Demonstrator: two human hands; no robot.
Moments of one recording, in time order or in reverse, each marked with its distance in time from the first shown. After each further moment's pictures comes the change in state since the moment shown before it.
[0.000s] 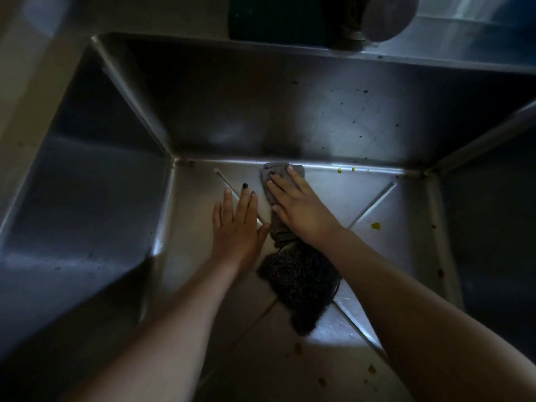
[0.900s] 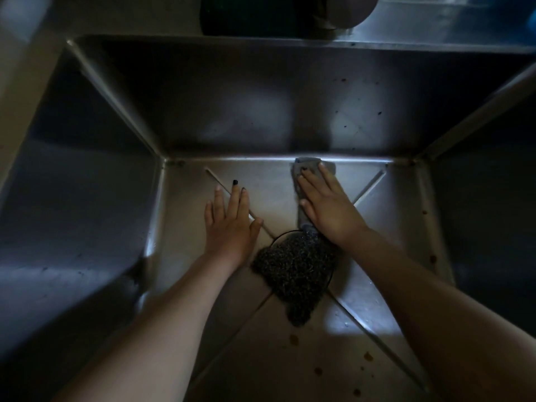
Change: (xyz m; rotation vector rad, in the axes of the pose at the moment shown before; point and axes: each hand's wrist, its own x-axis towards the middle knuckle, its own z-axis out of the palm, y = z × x) left_hand 0.000 0.005 -0.003 0.013 0.004 -0.018; right_hand -0.043 0.040 -0.012 0.016 -0.039 0.197
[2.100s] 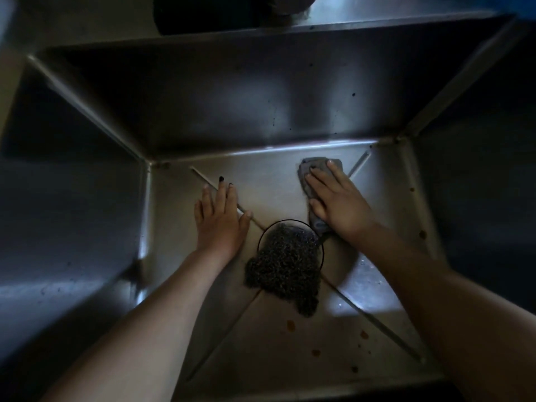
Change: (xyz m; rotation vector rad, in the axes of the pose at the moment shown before) left_hand 0.000 0.003 -0.002 -0.008 0.016 -0.018; right_hand -0.035 0.029 0.003 -0.014 0.052 0.037
